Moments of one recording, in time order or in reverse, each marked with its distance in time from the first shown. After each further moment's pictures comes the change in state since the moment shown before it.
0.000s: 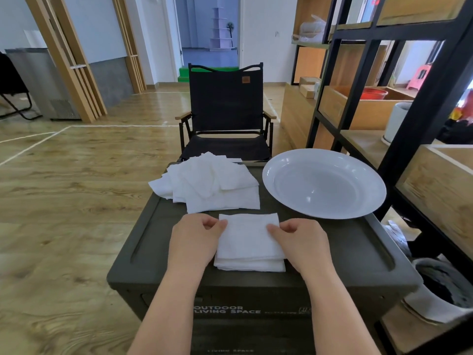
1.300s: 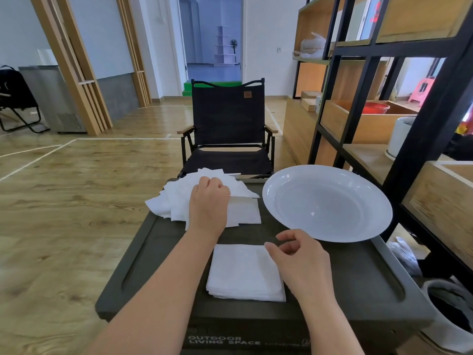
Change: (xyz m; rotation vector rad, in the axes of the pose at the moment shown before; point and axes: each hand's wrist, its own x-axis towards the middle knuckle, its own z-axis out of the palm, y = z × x) left_hand 0.093 0.037 0.030 0.666 0.261 0.603; right_hand 0.007 0.002 0.003 0.078 0.084 -0.048
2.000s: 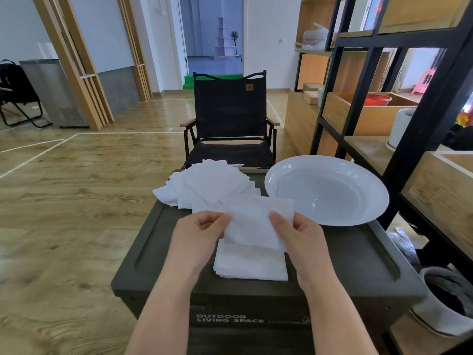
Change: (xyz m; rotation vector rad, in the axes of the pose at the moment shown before) left_hand -0.096 -0.002 -0.061 -1.157 -0.219 -0.671; right_hand -0.011 -0.017 -0.003 0.536 -0.170 0.050
